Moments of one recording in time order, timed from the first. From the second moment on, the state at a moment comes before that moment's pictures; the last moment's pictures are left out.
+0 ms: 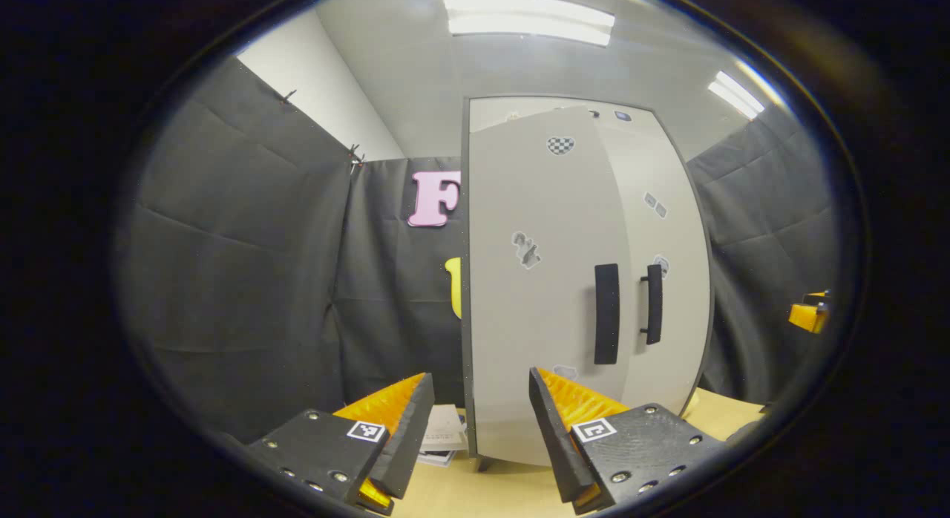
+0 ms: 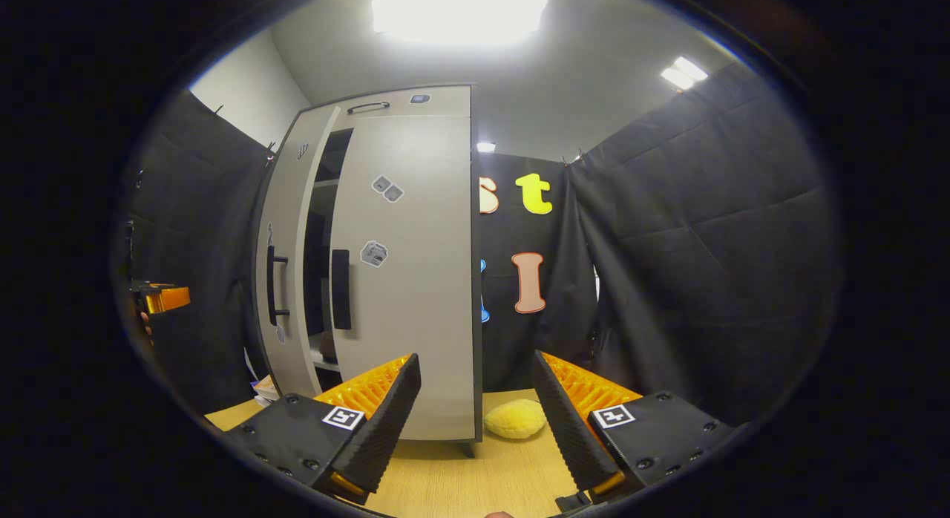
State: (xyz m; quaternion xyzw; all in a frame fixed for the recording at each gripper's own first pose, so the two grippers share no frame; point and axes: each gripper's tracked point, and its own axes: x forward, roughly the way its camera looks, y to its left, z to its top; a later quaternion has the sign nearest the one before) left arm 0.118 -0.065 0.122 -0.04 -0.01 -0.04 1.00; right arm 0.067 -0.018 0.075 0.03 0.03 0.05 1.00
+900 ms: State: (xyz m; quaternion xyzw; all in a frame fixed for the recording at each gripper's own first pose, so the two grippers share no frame) left arm 0.058 -0.002 0.104 -0.02 0.01 0.00 1.00; right arm 0.039 -0.034 0.089 0.03 0.01 0.05 1.00
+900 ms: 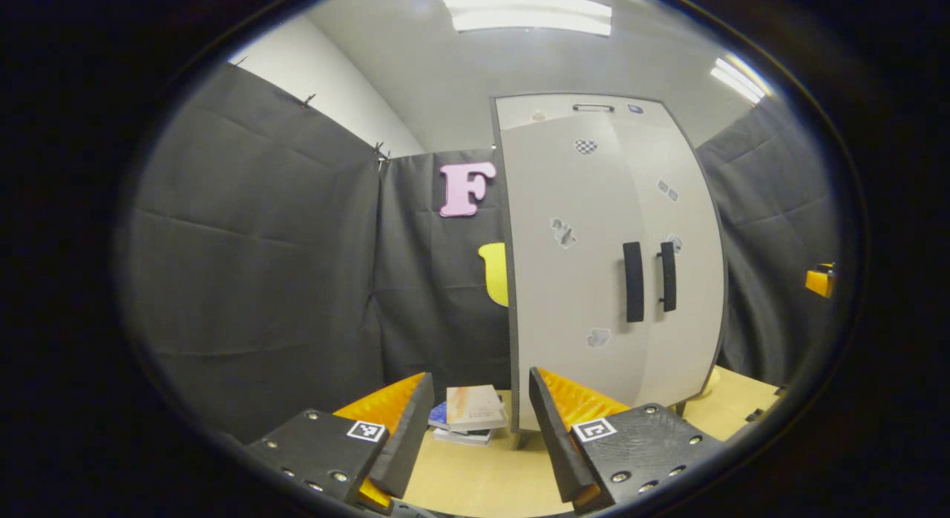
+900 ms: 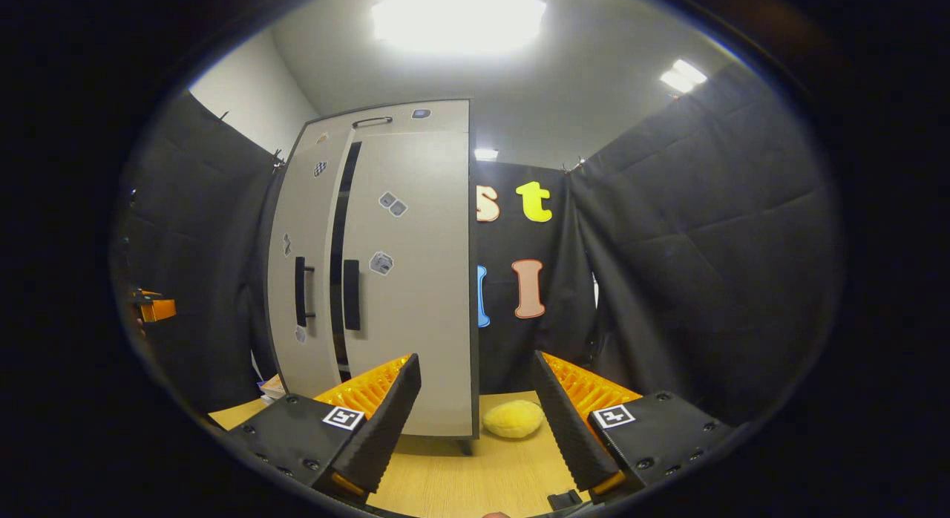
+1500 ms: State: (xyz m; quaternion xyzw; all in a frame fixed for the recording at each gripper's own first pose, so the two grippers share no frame) left arm 0.055 -0.001 0.103 -0.02 0.01 0.01 1.00; right arm 0.044 -0.026 0.095 0.03 0.01 0.06 1.00
